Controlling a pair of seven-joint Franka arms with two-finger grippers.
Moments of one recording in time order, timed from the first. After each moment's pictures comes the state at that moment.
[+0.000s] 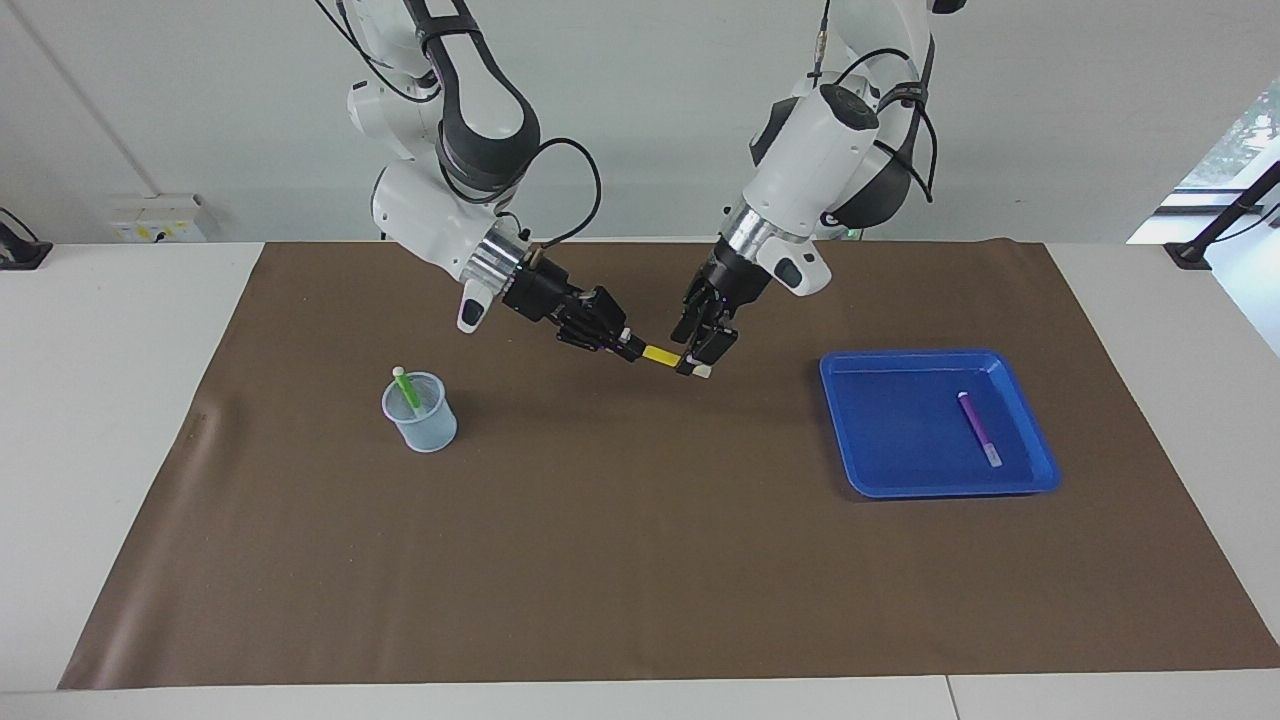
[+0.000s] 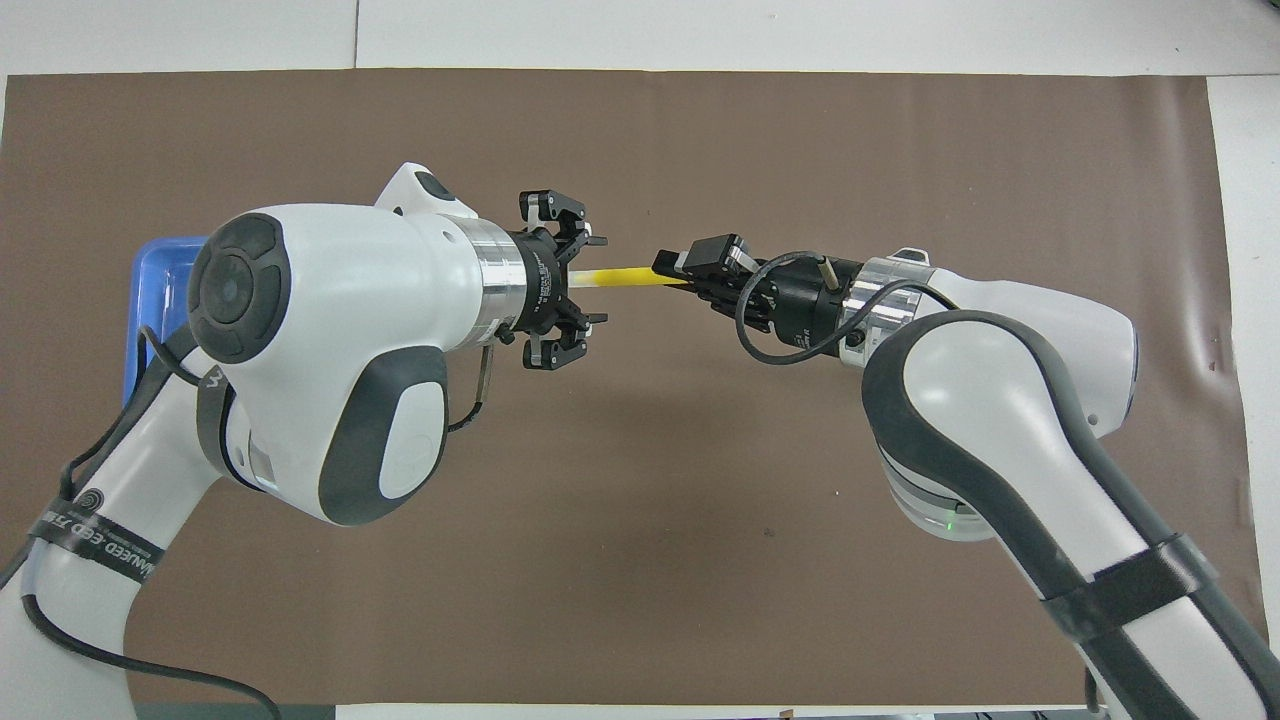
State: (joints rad) left arm -0.39 0.12 -0.19 -1.82 -0.35 2.33 -1.77; right arm 0.19 0.06 0.23 -2.03 1.34 2.49 -0.12
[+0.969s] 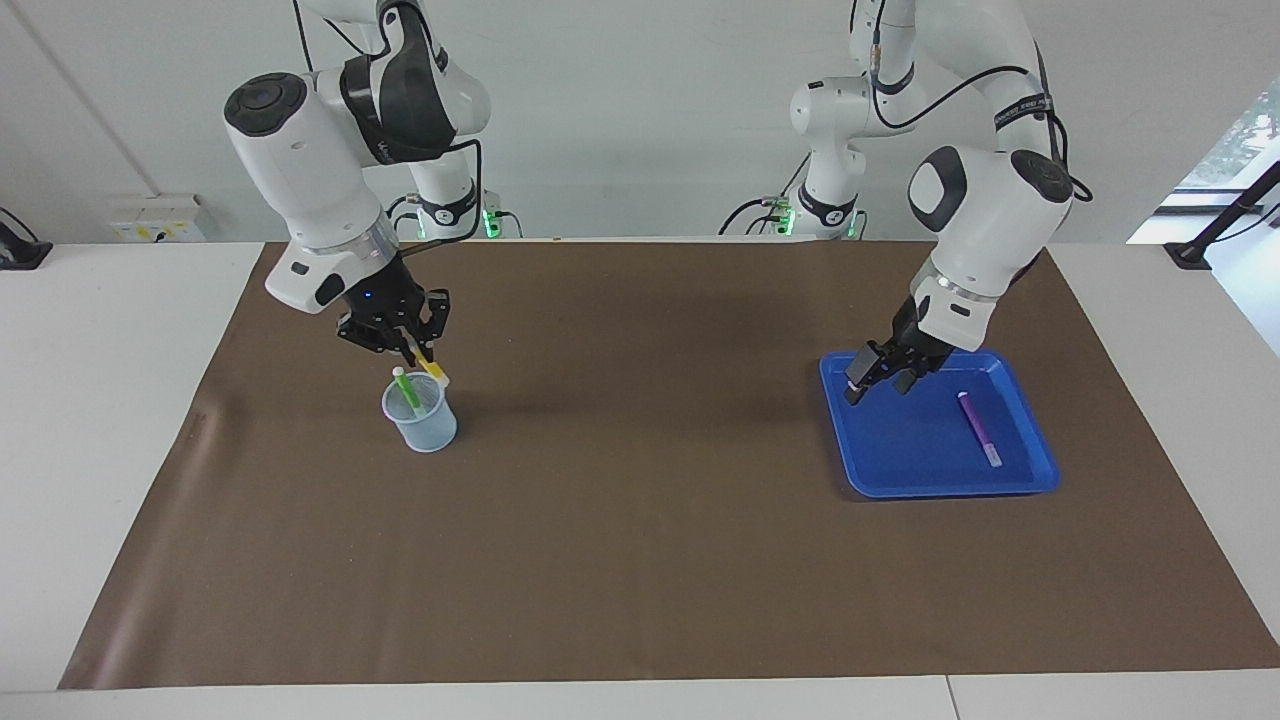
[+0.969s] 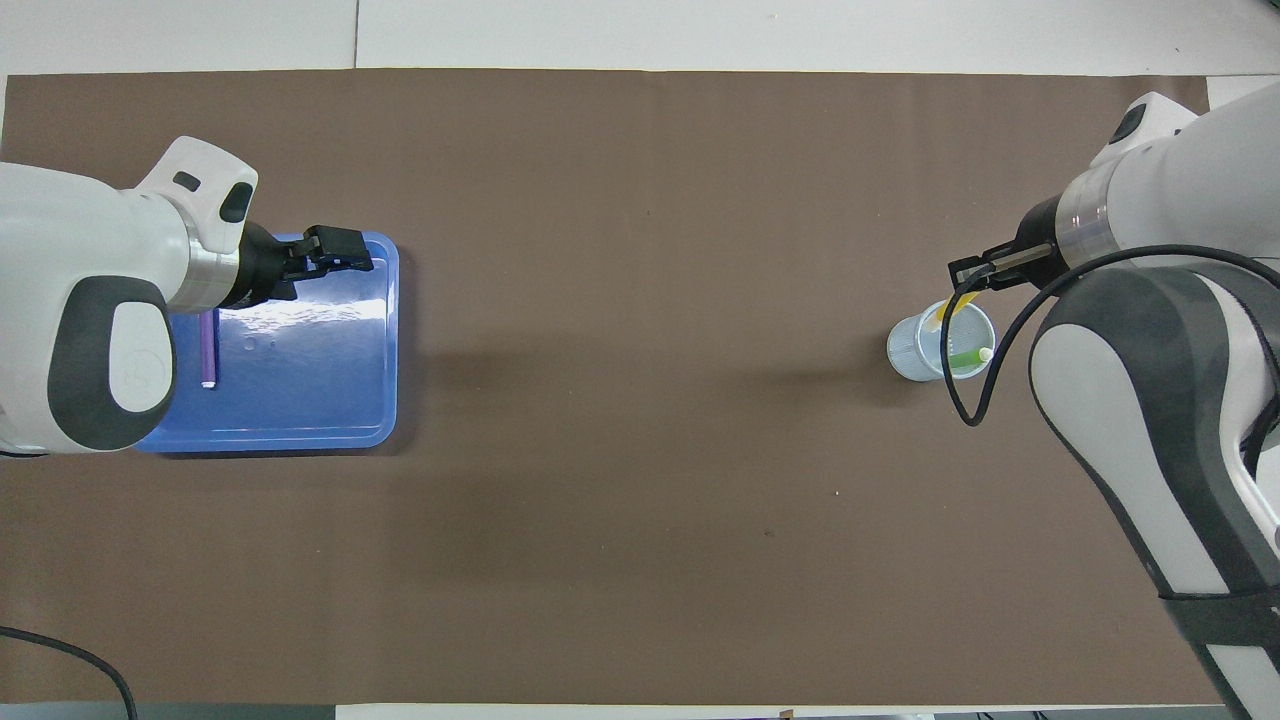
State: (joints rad) left arm 0.01 0.08 -0.17 -1.98 -0.20 2.22 -0.18; right arm -0.09 0.07 0.22 -1.77 0.03 1.89 -0.13
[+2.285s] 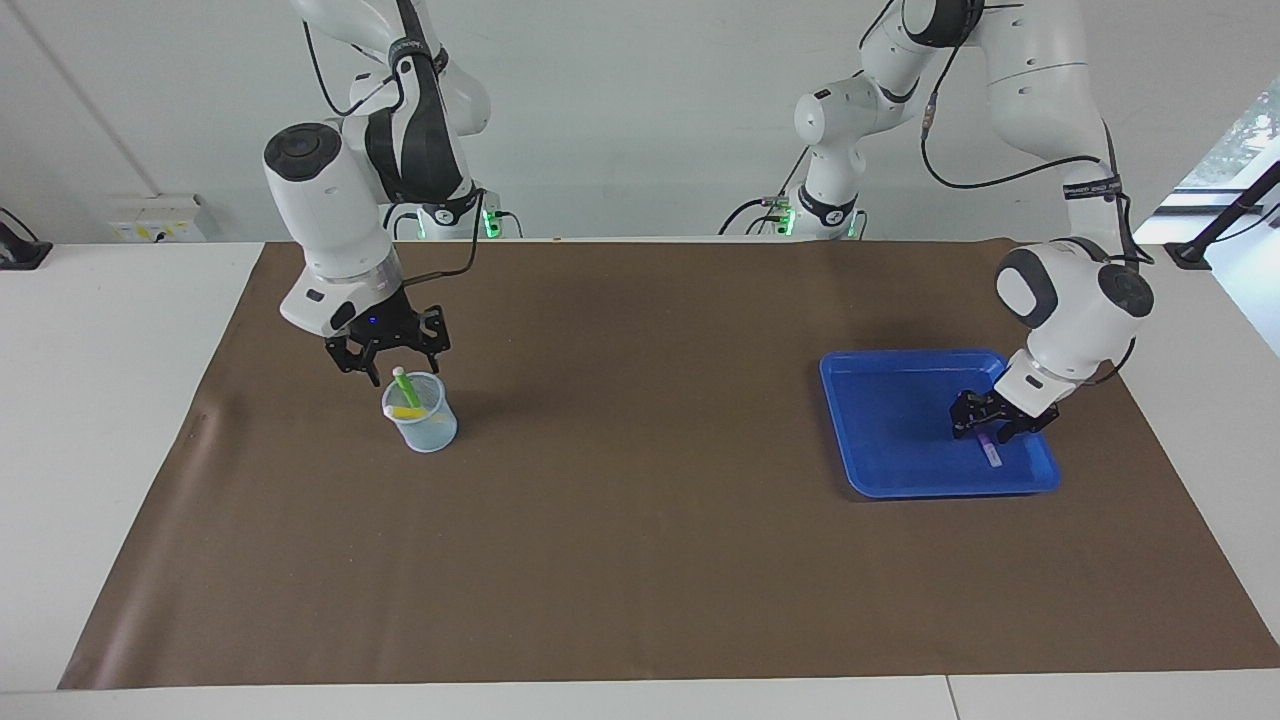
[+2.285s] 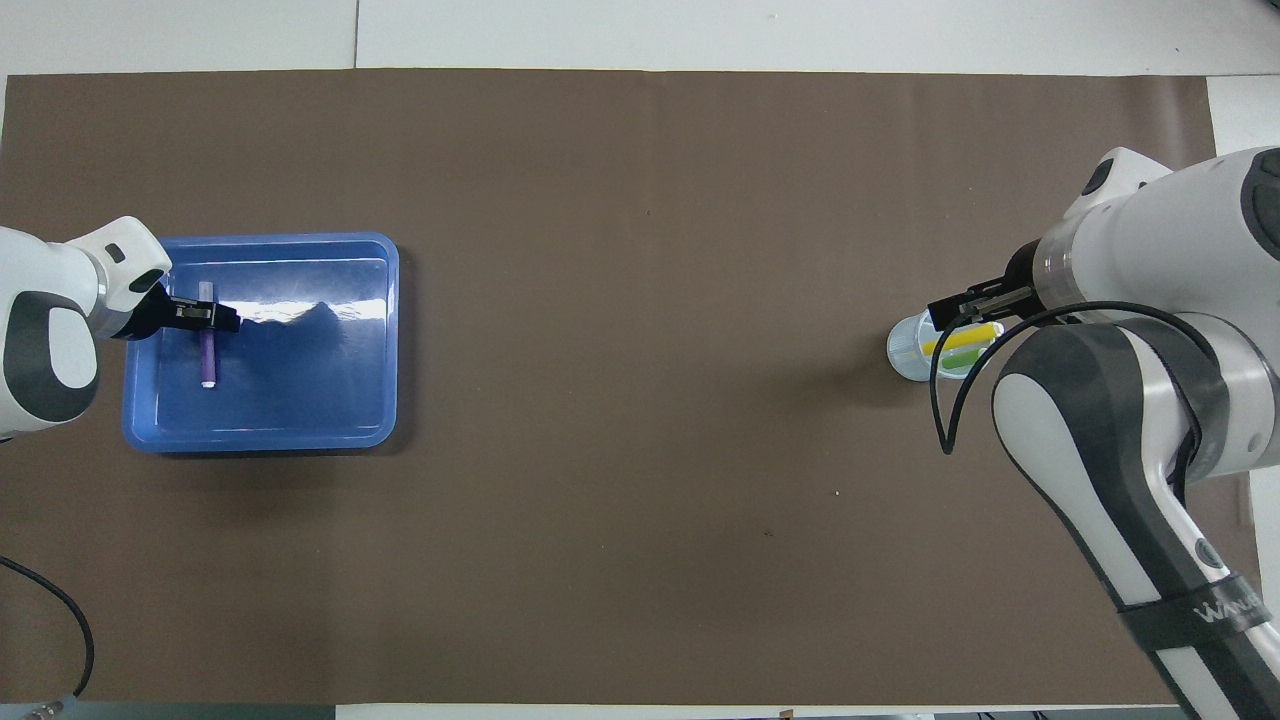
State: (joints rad) left arm 0.30 0.32 -0.17 -2.01 -0.03 2.36 0.31; right arm -0.10 0.02 0.22 -1.92 -0.01 2.02 -0.14
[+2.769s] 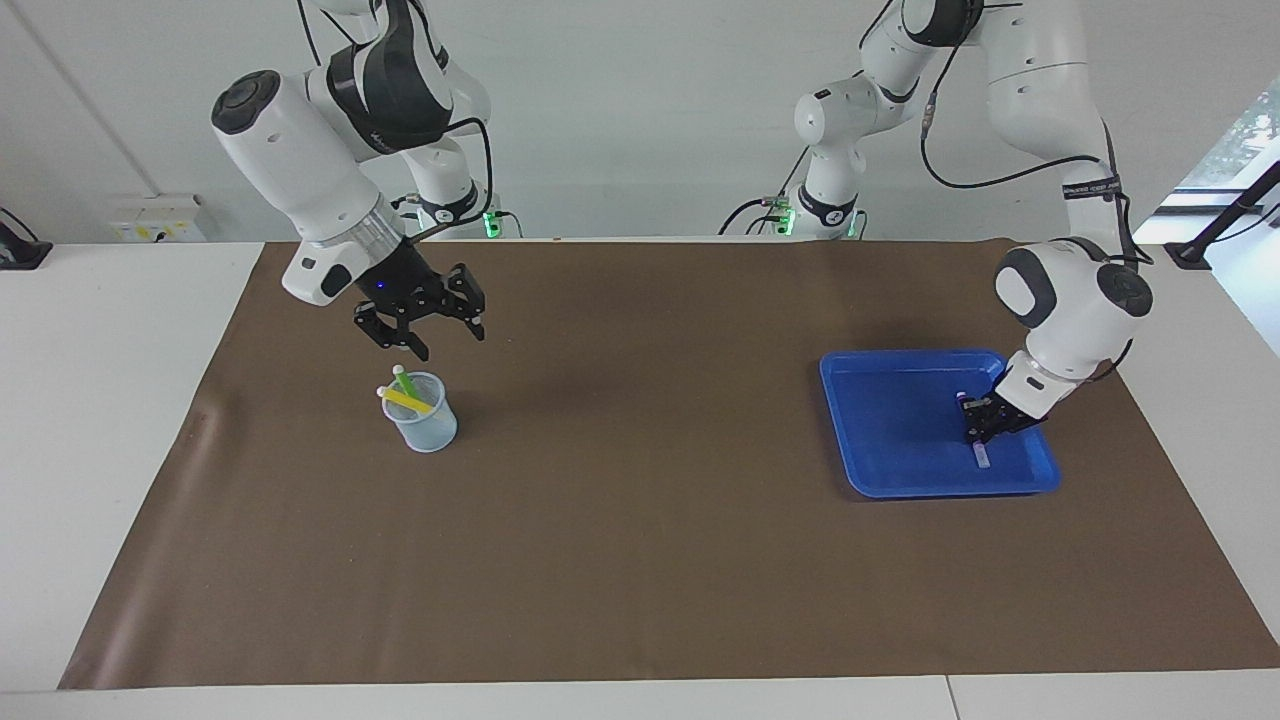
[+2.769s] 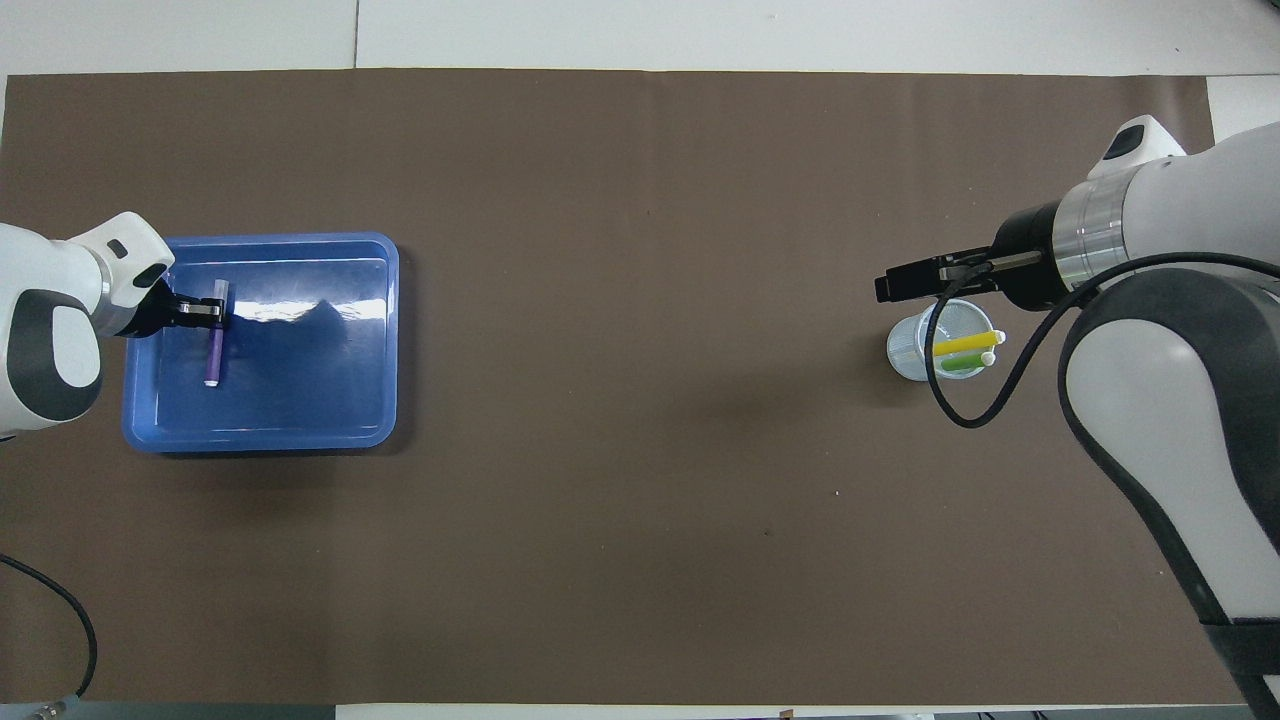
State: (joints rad) left arm 0.29 0.31 -0.18 -2.00 -0.03 2.36 0.25; right arm -0.10 0.02 0.23 -1.83 0.41 1.96 -0.12
